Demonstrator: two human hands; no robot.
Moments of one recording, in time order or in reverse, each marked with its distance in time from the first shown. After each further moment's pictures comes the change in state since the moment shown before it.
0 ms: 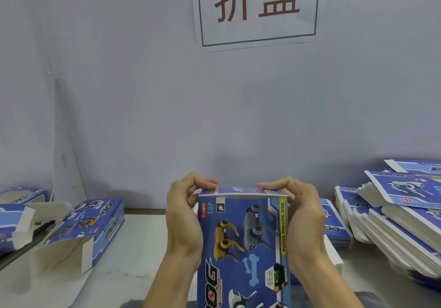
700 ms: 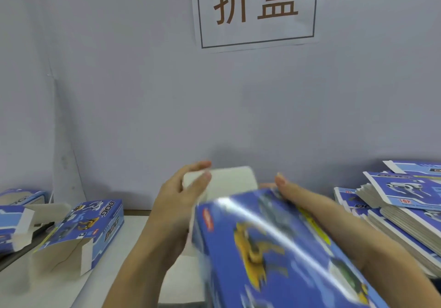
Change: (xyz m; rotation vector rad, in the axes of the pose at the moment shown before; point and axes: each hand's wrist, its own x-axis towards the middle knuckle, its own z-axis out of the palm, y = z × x) left_hand 0.009 0.030 -0.014 0.179 -0.182 -0.110; right_hand 0.008 -0.064 -0.010 -0.515 -0.554 0.299
